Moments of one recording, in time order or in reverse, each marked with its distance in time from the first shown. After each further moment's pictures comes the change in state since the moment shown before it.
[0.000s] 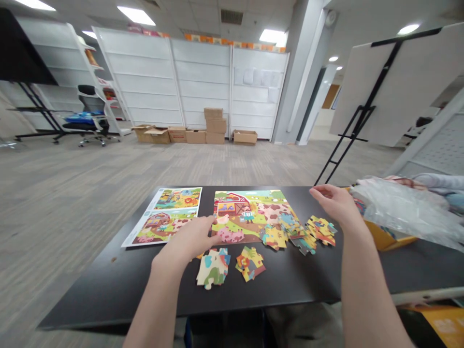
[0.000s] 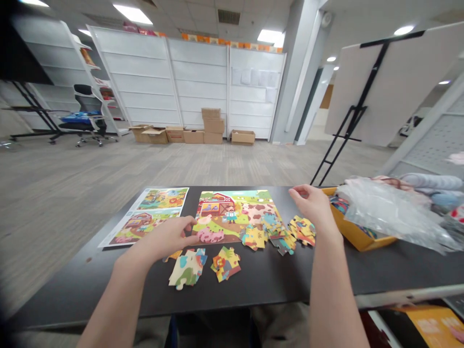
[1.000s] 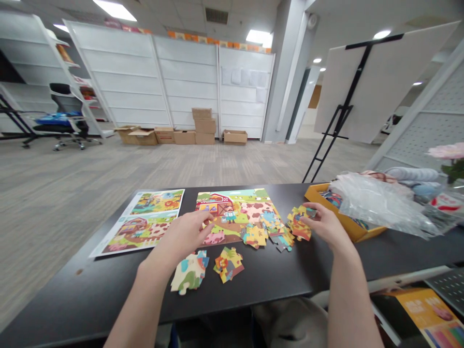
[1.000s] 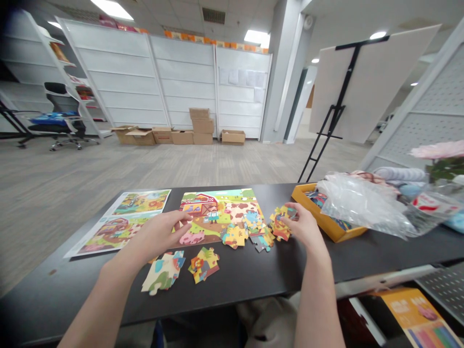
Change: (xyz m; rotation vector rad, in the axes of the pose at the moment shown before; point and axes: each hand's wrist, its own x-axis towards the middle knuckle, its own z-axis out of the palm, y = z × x) left_hand 0.016 0.035 0.007 0.012 0.204 0.168; right_hand -0.045 0.083 0.000 0.149 -0.069 0.087
